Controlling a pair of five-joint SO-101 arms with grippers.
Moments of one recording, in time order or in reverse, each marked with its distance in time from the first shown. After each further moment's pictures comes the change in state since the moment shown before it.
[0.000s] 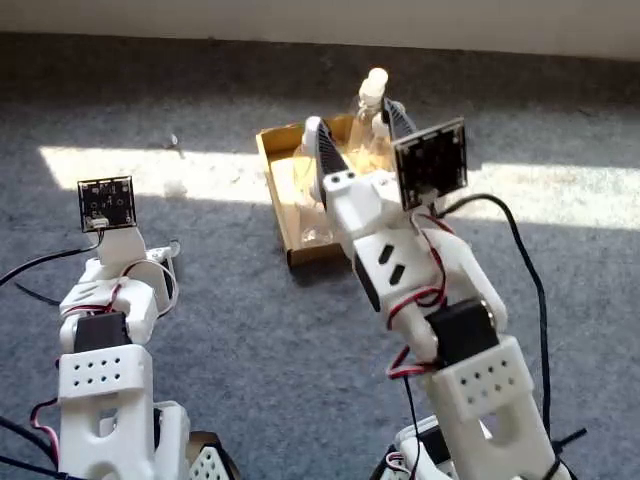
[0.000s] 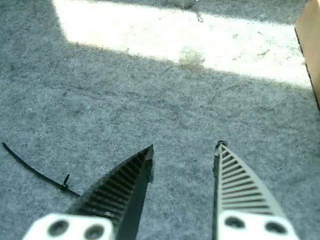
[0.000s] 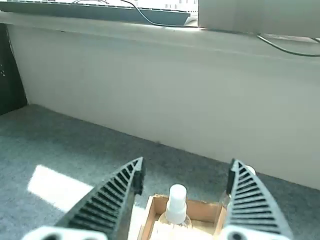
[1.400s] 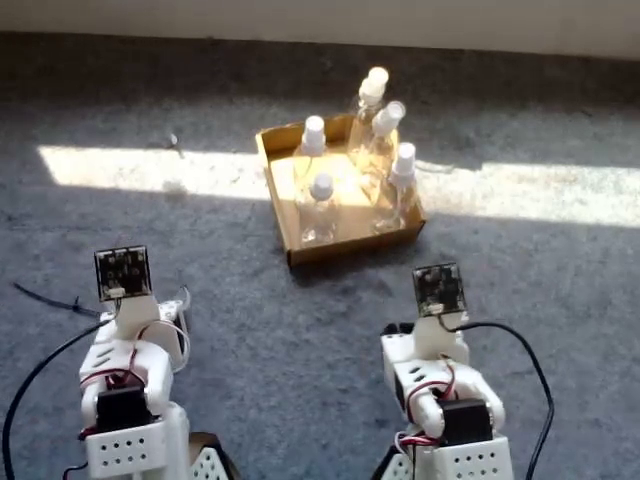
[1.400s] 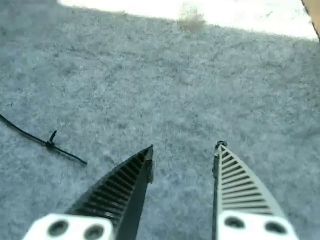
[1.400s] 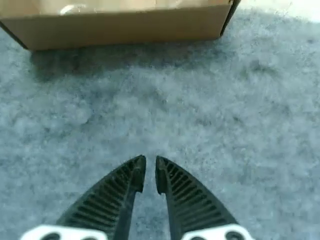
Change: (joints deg) left arm 0.0 -44.7 27.2 18.9 0.1; right arm 15.3 -49.9 57.0 40.7 0.4
